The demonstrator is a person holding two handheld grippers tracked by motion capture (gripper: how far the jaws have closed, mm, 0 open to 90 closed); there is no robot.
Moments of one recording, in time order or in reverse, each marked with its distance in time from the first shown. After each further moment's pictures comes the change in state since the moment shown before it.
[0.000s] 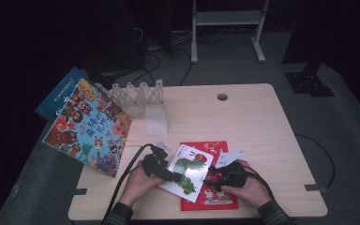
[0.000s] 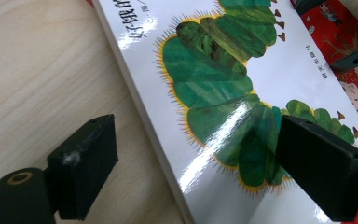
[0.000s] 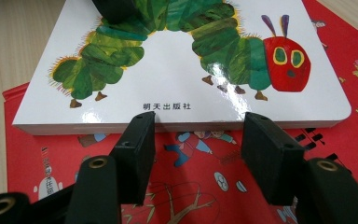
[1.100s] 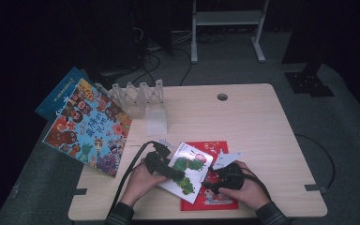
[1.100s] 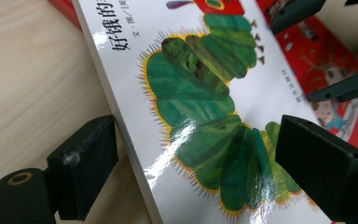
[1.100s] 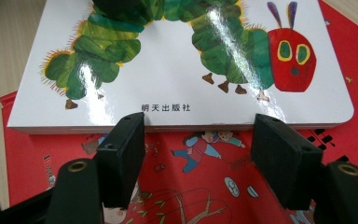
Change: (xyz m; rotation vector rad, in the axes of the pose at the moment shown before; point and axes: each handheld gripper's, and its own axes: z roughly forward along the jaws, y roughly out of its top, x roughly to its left) left arm -0.011 0.015 -0.010 -0.003 0.000 0.002; right arm 0.007 0.002 0.003 0.010 -0.027 0.014
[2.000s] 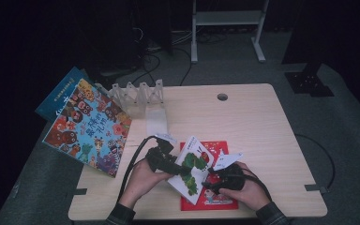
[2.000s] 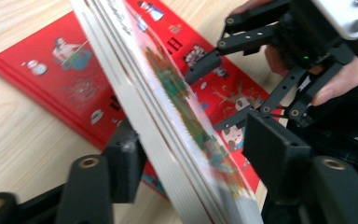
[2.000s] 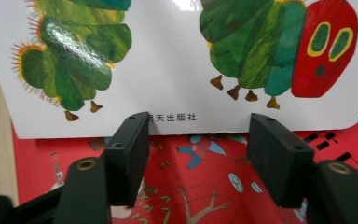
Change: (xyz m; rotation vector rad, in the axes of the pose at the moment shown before) left arm -0.028 0.021 -0.030 -0.075 -0.138 0.038; right arm 0.002 -0.001 -0.002 -0.009 0.009 0.001
